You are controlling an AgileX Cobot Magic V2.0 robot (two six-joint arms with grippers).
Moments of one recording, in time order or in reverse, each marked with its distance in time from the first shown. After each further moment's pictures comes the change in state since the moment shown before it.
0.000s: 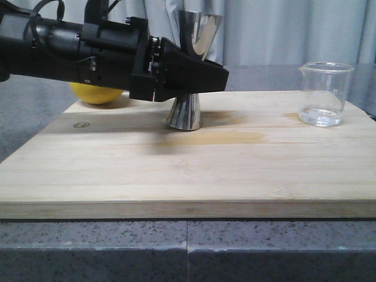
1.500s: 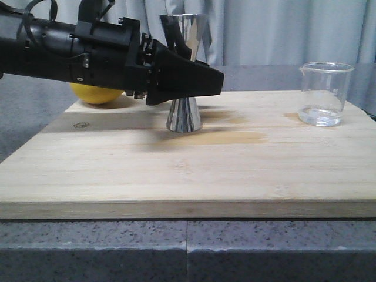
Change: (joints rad) left arm 0.029 0.000 0.000 0.013 -0.002 -0.098; right arm 0.000 0.000 0.000 -0.008 0.000 0.000
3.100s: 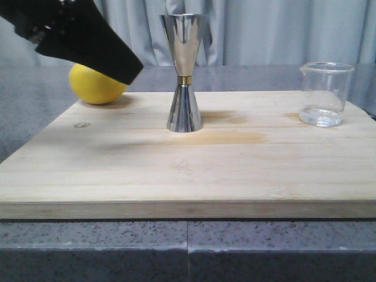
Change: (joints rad) left arm 0.011 -0.448 0.000 0.872 -0.299 -0.938; right arm 0.000 0.000 -0.177 0.066 0.513 0.000
